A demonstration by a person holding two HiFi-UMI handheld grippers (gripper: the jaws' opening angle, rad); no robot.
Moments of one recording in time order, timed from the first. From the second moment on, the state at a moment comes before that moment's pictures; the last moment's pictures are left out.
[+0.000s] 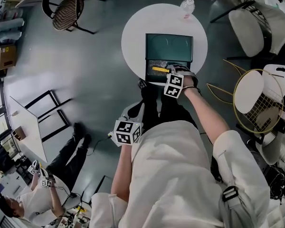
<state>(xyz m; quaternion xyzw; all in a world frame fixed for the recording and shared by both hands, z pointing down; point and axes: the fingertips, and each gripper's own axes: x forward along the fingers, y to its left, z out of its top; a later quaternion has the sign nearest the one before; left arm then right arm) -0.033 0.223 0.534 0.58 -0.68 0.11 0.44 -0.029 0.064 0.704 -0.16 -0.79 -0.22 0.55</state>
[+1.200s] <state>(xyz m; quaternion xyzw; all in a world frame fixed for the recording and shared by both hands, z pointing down) -0.048 0.217 0.526 0.60 -0.67 0.12 0.42 -0.012 0.043 0.671 -0.07 -0.83 -0.19 0.52</state>
